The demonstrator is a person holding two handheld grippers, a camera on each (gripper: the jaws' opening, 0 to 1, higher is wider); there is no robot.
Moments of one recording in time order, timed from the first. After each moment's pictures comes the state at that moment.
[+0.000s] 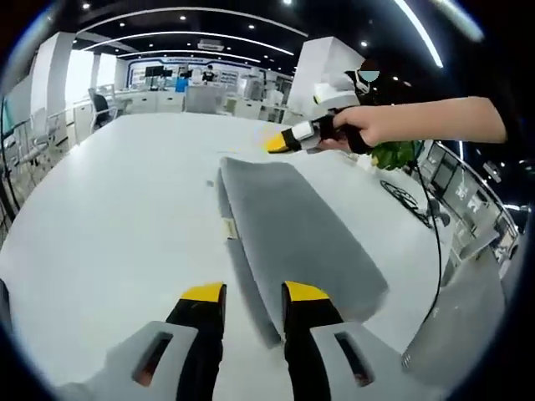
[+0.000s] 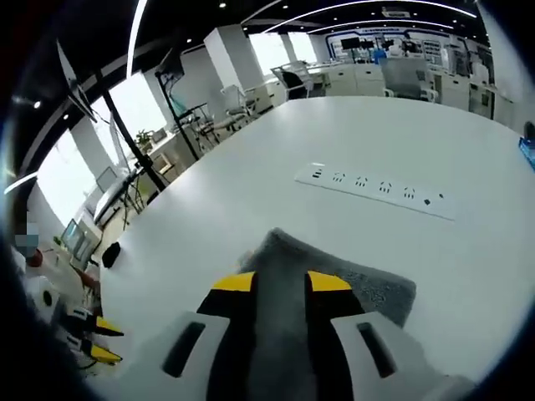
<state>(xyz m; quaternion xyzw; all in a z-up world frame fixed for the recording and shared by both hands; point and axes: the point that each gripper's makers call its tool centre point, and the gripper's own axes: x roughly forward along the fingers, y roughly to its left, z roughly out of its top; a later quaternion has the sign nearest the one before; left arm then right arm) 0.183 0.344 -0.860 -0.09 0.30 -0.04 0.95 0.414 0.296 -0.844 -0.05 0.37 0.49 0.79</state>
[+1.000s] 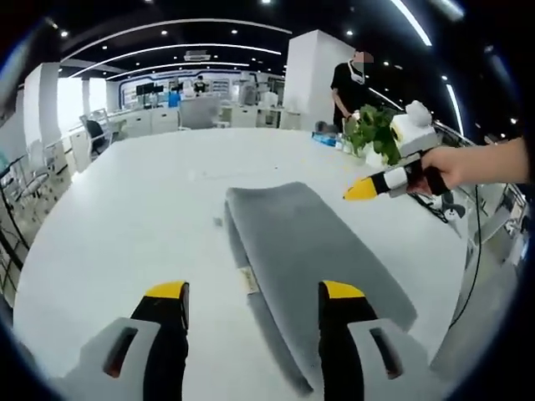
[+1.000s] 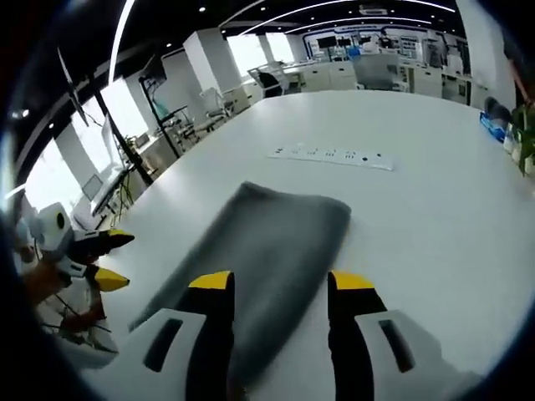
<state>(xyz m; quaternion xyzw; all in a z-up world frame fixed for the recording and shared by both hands) 0.241 0.357 -0.845 -0.04 0.30 -0.04 0.95 0.394 0.193 -0.862 -0.03 0.39 0.44 0.81</state>
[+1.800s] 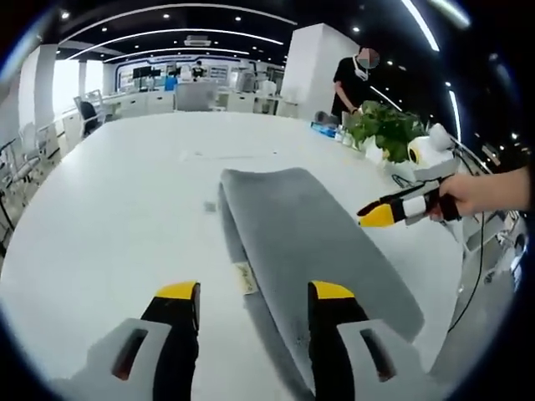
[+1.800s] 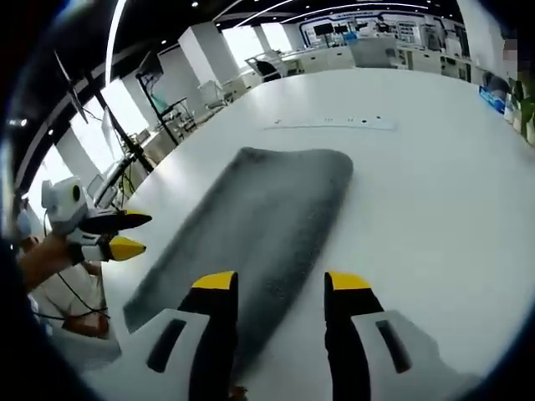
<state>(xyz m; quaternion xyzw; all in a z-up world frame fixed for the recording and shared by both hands) 0.262 0.354 -0.877 -0.06 0.33 -0.06 0.94 0.364 0.181 -0.901 -0.02 0.42 0.44 0.79</state>
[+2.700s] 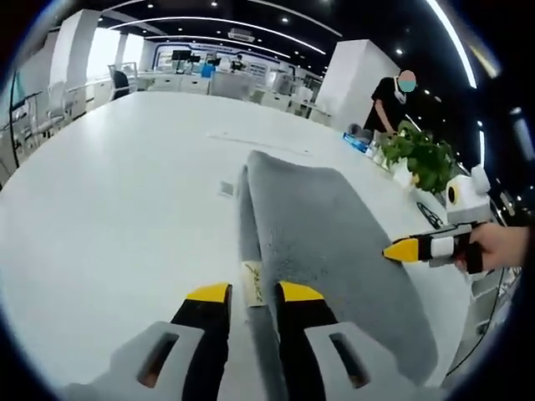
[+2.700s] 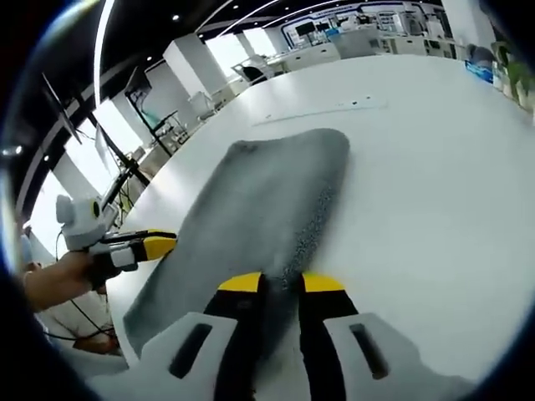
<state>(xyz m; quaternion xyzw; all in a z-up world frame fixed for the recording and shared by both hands) 0.286 0.357 -0.920 -0.13 0.33 0.02 0.93 0.353 0.187 -0.917 0.03 0.43 0.42 0.80</state>
